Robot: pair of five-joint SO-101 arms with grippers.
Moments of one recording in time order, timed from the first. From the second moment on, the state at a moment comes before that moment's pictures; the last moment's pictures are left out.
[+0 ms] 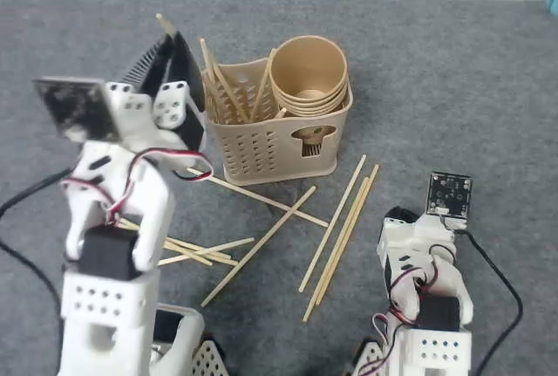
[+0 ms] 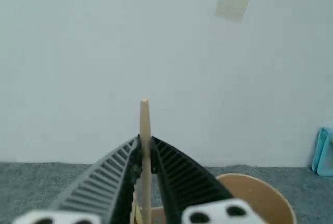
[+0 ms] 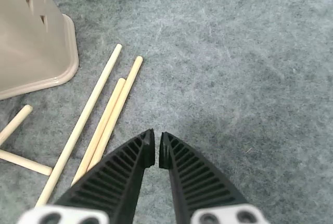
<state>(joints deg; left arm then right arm) 3.5 -57.4 40.3 33.1 14.3 -0.4 -102.7 95.4 59.0 -6.1</state>
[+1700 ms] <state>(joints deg) -24.8 -23.3 63.1 25.8 14.4 -3.0 -103.0 84.7 60.3 -21.8</state>
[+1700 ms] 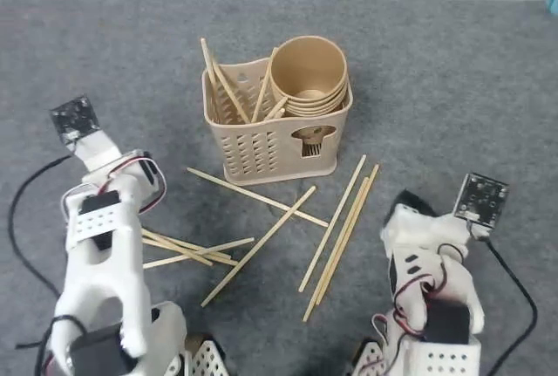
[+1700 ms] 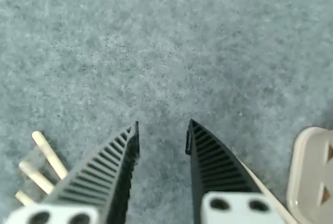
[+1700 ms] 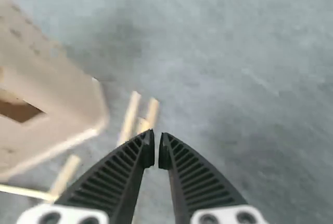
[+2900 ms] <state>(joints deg) -24.9 -22.8 63.0 25.9 14.5 -7.1 -7.4 51.3 29.3 -26.1</state>
